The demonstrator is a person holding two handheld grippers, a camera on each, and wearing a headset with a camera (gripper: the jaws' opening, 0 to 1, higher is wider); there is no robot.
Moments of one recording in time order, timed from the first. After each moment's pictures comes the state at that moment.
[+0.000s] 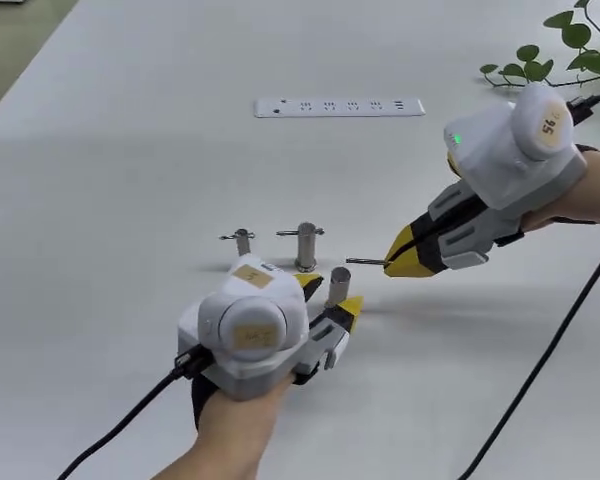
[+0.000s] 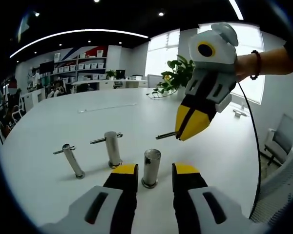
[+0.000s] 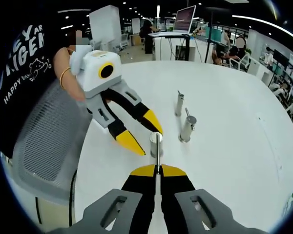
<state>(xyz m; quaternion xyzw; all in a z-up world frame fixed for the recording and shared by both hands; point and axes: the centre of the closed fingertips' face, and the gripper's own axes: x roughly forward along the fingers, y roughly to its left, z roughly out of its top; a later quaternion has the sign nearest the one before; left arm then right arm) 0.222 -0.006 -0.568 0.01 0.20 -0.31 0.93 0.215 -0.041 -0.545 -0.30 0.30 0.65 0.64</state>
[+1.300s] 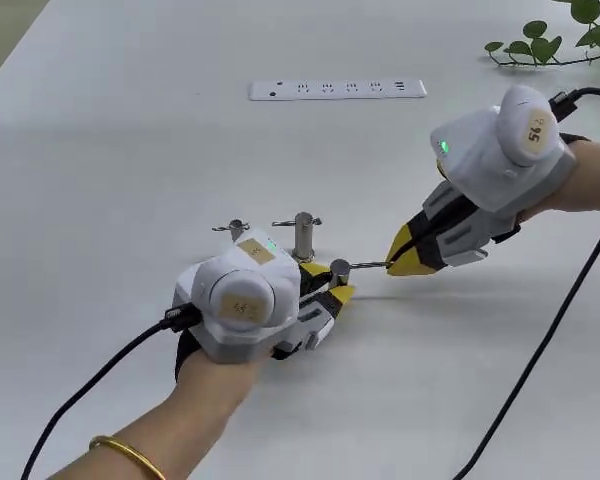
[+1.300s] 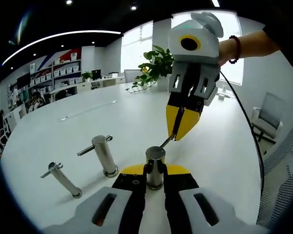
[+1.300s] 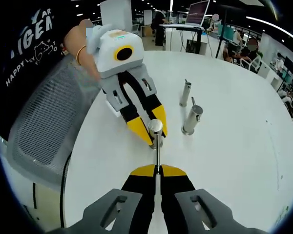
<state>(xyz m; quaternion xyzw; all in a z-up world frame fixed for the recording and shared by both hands) 0.230 -0.011 -0.580 0.07 0.20 -0.41 0.88 0.219 -0.046 -0.565 -0.34 0.30 0.67 0.59</state>
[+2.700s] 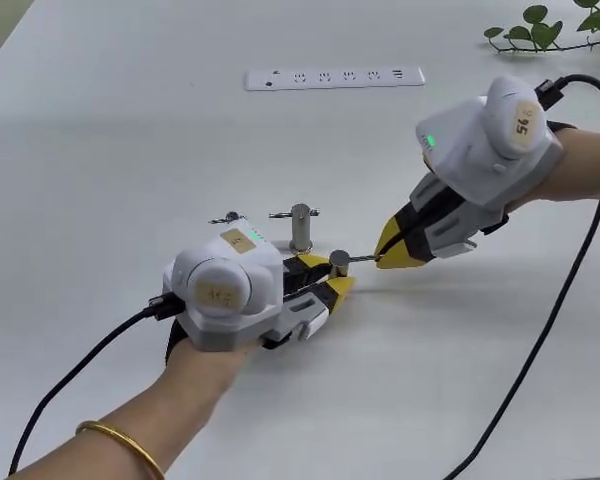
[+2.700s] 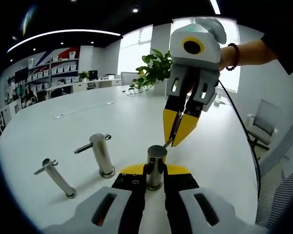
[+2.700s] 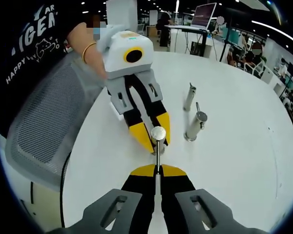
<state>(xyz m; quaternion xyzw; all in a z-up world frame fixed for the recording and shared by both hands) 0.231 -0.014 -0.581 0.04 0.20 -0.43 0.88 0.216 -0.036 -0.566 -0.35 0.29 0.68 0.58</state>
